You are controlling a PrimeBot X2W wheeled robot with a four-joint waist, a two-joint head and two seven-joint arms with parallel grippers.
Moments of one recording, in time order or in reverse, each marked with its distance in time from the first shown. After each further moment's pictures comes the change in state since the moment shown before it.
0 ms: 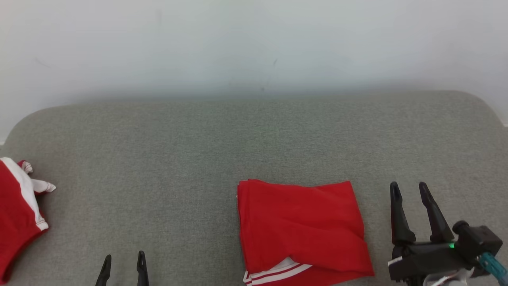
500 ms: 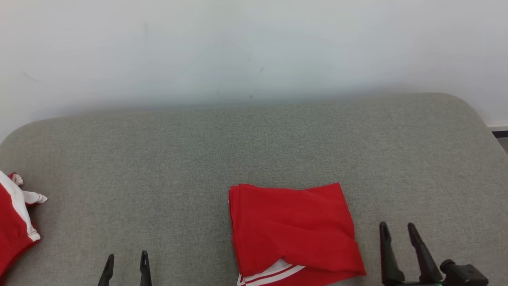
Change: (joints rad) left arm 0.003 0.000 -0.011 -0.008 0.017 0.003 0.000; right arm 0.170 0.078 -0.007 -0.050 -0.033 0.000 -0.001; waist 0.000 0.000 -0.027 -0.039
